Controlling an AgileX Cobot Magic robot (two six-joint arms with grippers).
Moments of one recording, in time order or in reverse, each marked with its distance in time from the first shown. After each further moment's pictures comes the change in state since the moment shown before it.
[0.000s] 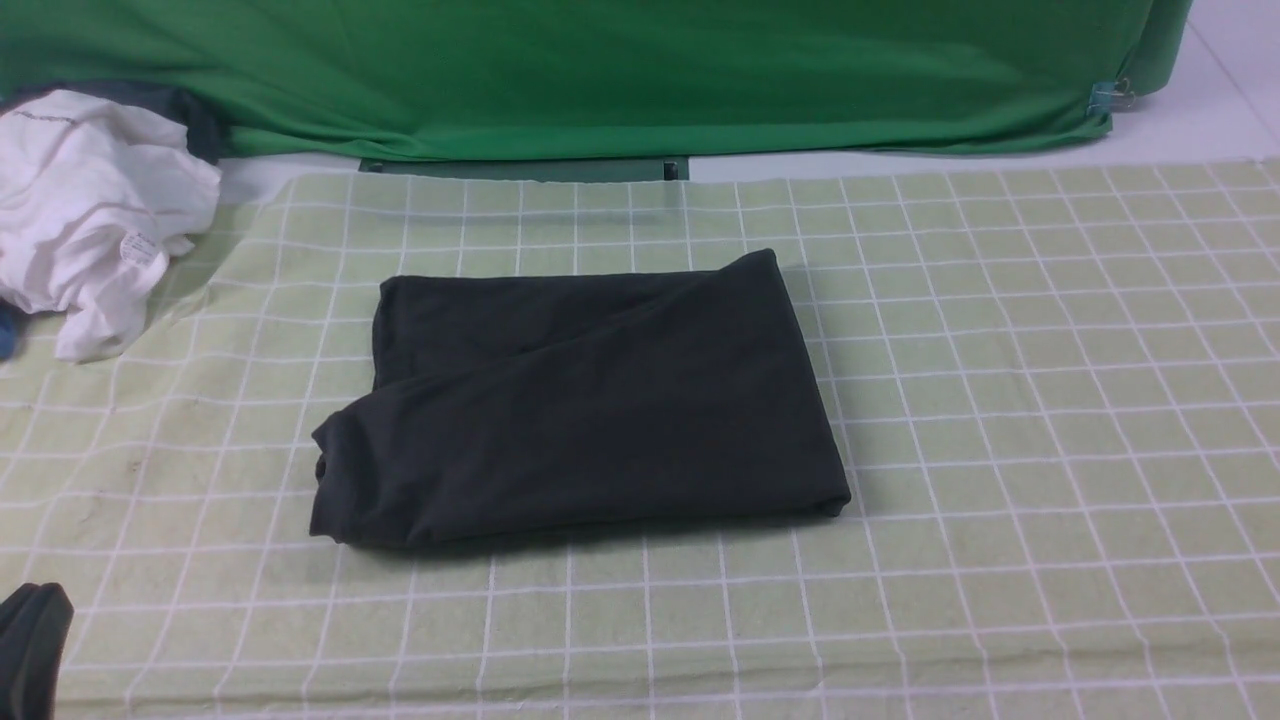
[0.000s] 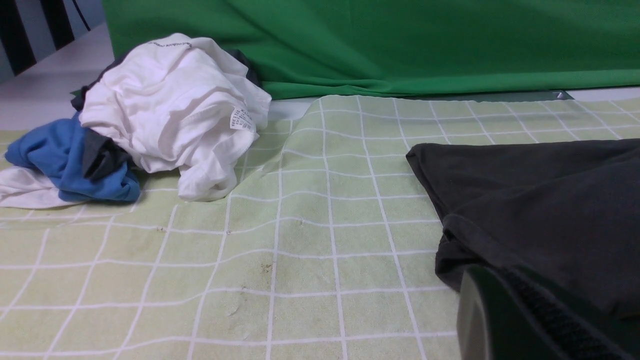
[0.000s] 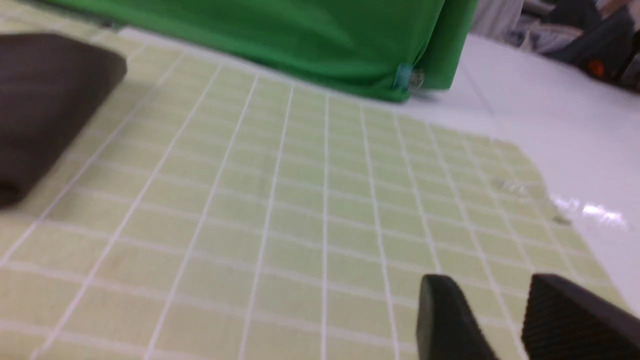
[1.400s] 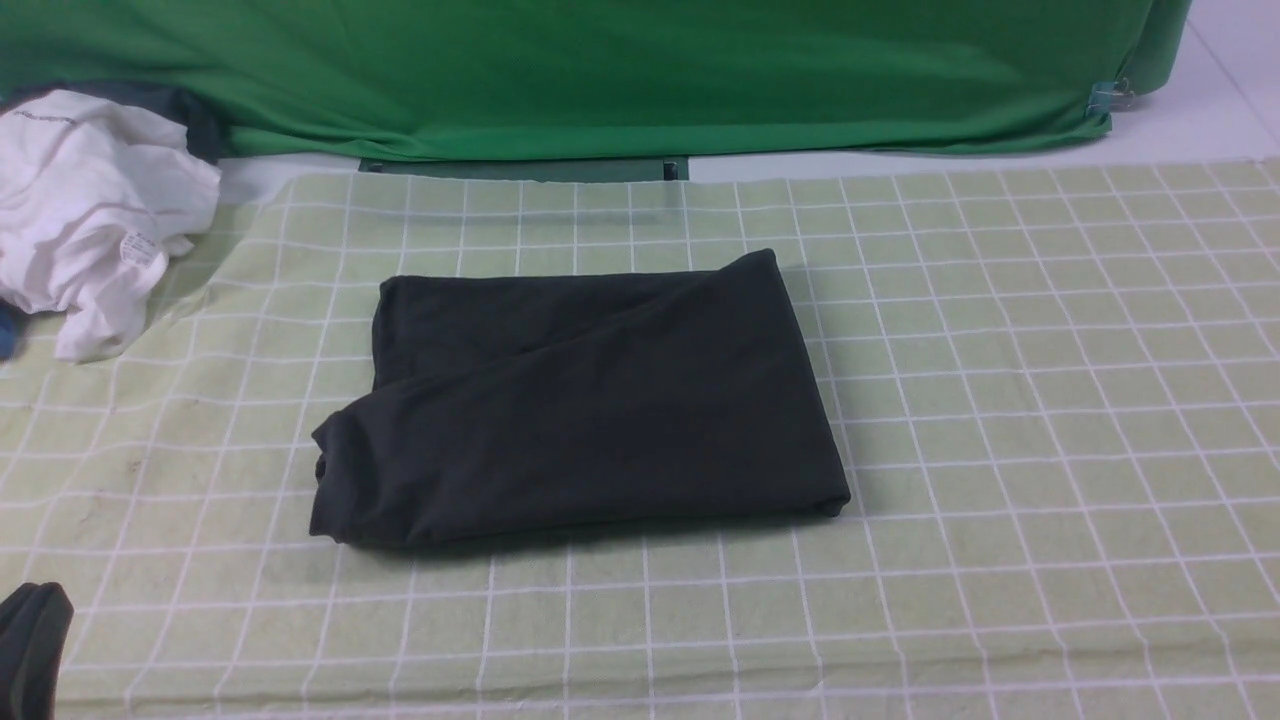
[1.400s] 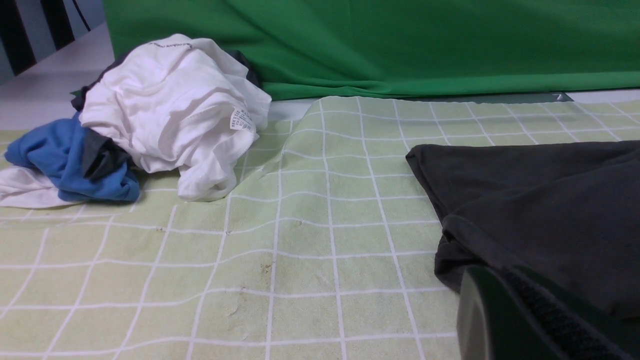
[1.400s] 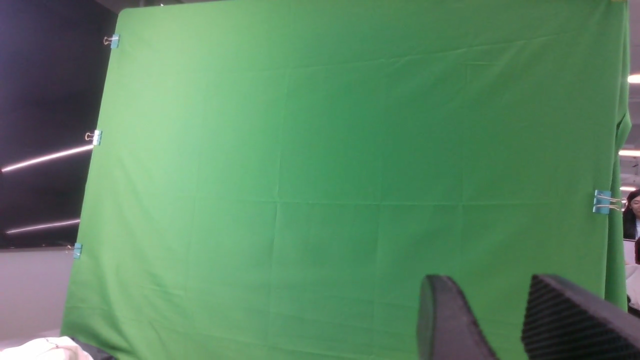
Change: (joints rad) right arm 0.407 -0.014 -0.371 0.286 -0.291 -0.127; left arm 0.000 0.000 0.000 -0.003 -0.002 0.000
